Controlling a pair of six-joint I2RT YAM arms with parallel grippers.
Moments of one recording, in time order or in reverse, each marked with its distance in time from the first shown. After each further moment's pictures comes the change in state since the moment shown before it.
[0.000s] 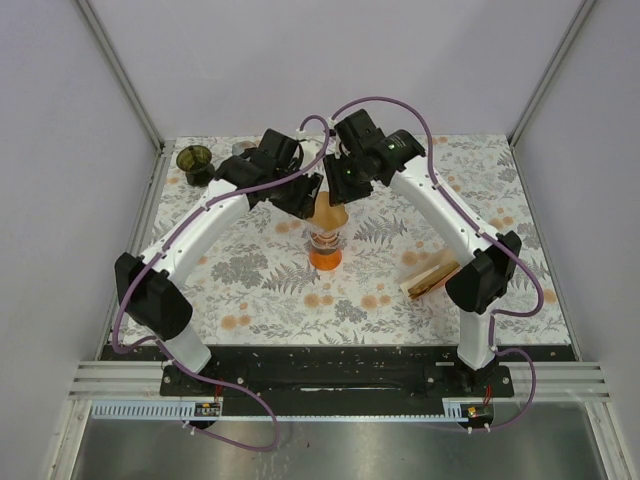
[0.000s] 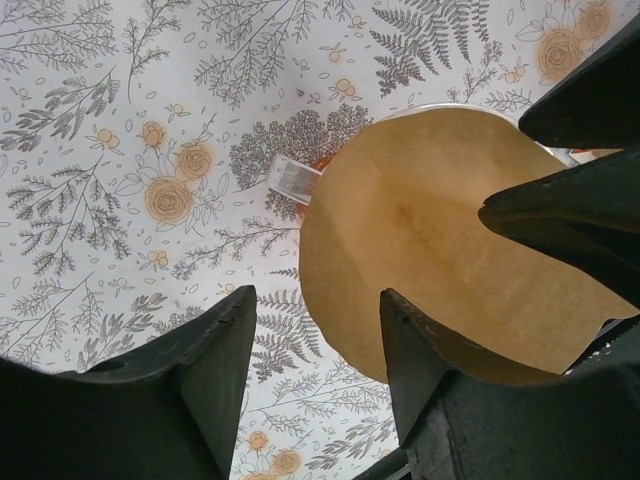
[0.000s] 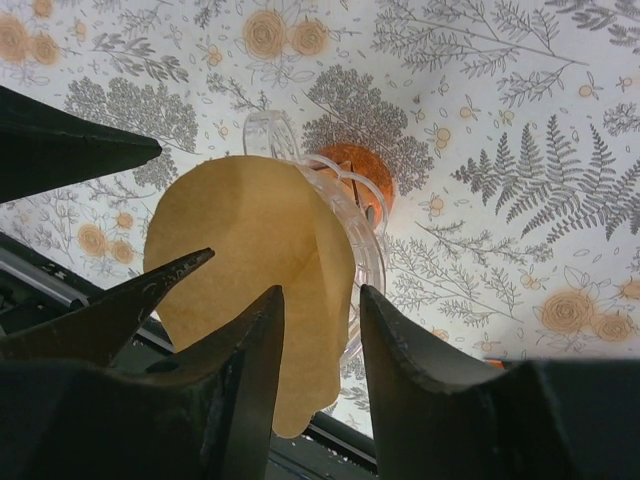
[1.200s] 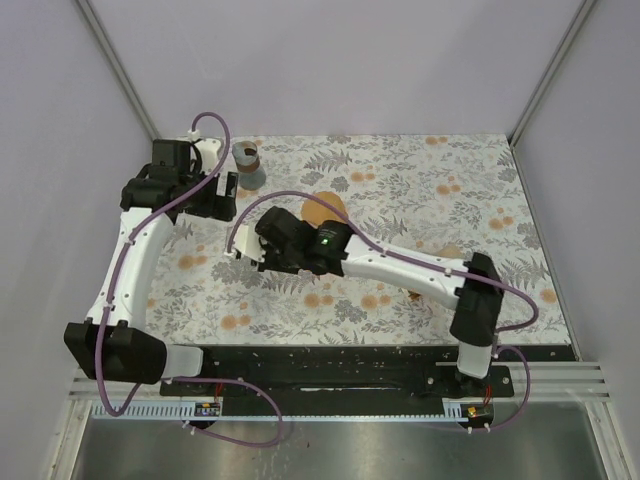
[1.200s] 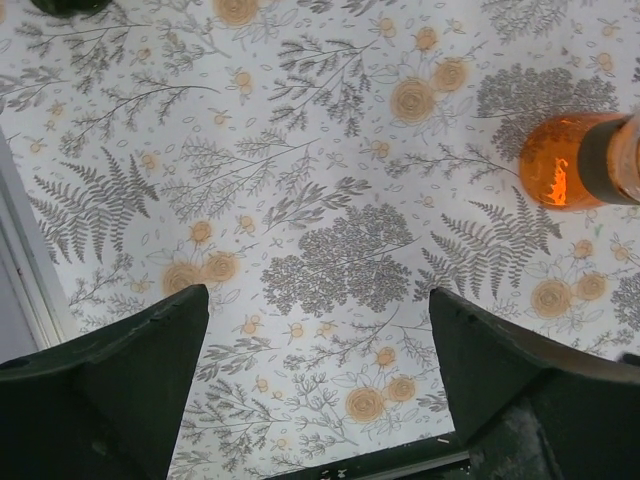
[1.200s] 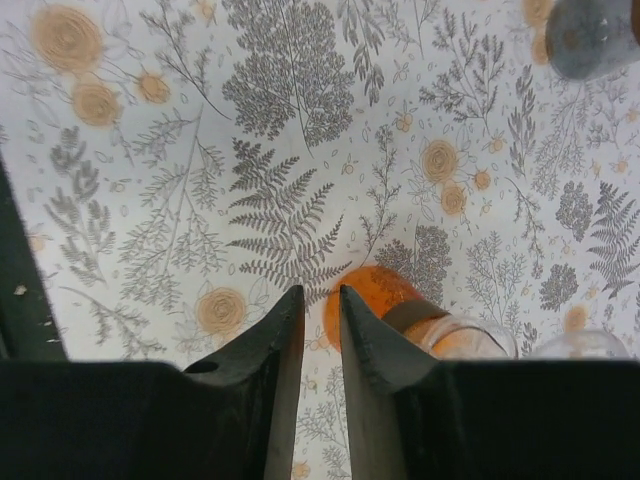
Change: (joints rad) left arm 0.453 -0.324 -0.219 -0.051 0.000 0.146; right arm 0.486 -0.145 -0.401 0.450 0.139 -0.732
